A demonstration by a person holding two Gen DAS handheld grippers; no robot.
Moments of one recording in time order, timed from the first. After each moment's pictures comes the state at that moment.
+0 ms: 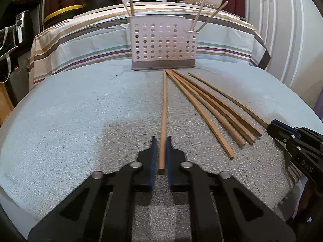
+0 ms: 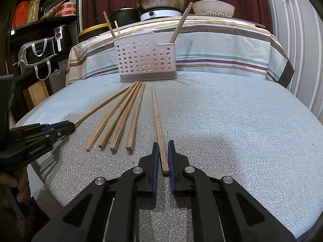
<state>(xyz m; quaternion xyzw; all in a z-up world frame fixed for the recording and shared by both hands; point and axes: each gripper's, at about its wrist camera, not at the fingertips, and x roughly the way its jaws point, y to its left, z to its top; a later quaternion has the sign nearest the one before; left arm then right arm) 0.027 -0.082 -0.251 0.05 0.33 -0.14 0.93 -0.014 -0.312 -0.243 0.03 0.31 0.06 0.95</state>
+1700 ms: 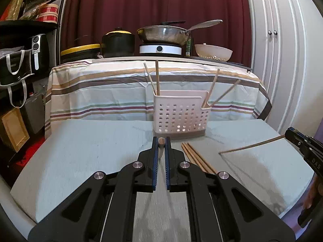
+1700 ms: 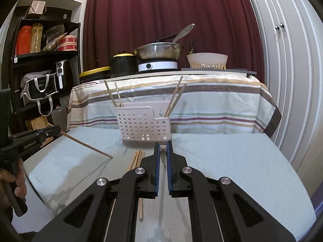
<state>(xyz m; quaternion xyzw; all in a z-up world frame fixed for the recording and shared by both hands) 0.038 -0.034 -0.112 0.01 0.22 -0.12 0.97 -0.007 -0.320 -0.118 0.03 0.19 0.04 0.98</state>
